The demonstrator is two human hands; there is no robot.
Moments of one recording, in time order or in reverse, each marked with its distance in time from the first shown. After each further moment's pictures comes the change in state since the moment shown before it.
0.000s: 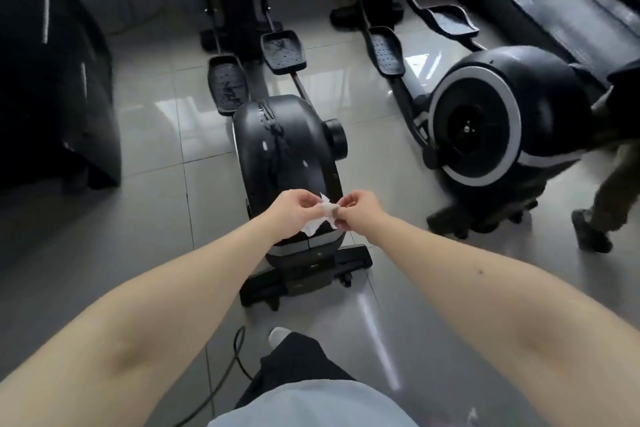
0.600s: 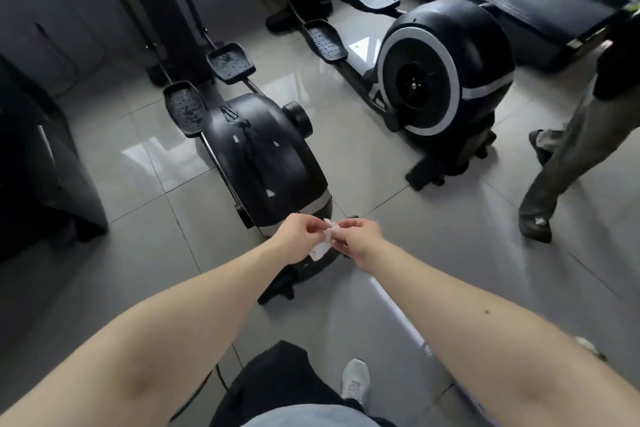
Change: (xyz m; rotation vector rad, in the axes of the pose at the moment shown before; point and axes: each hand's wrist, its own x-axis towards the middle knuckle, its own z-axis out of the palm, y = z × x) left_hand -0.117 -0.046 0.070 0.251 -0.165 0.135; right_hand -0.136 0.126 0.056 0.783 0.184 0.224
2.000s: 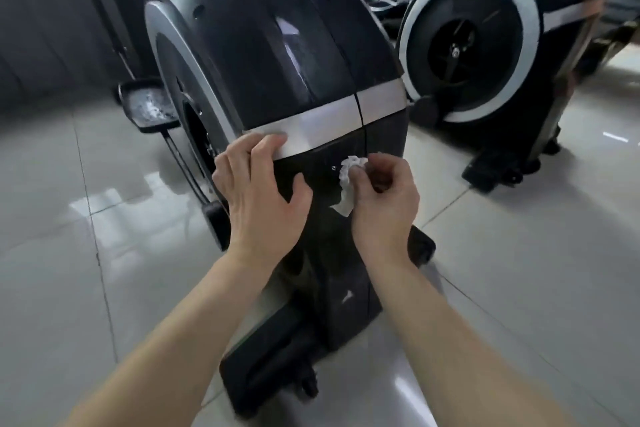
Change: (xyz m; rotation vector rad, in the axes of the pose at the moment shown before) left_hand 0.263 -0.426 0.103 0.235 1.149 0.803; right_hand 0.379 0.295 0.131 0.050 0.407 -1.150
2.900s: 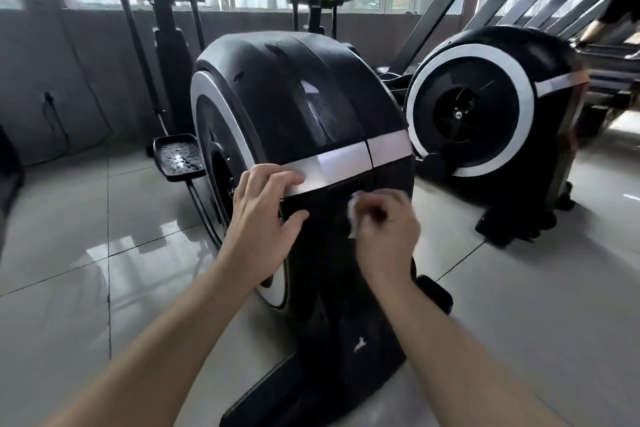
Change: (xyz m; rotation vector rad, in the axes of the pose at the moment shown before) left_hand 0.020 -0.022 -0.030 -0.090 -0.182 0.168; right_hand 0.007 0.006 0.009 -0.023 -0.003 -0.310
